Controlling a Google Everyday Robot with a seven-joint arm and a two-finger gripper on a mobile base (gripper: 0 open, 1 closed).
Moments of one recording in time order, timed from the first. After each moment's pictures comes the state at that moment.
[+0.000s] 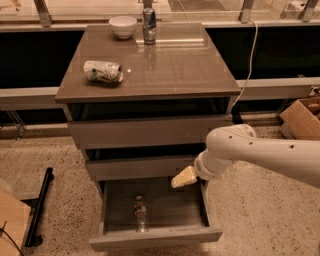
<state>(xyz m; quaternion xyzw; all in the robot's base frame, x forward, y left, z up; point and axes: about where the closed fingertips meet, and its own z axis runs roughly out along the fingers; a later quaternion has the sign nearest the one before) 0.542 -0.145 0.555 -0.11 0.98 0.10 0.09</state>
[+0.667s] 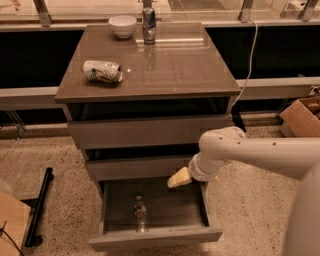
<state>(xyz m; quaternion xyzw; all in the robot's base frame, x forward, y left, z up) 0.550 -0.140 0.526 -0.08 0.99 0.10 0.06</state>
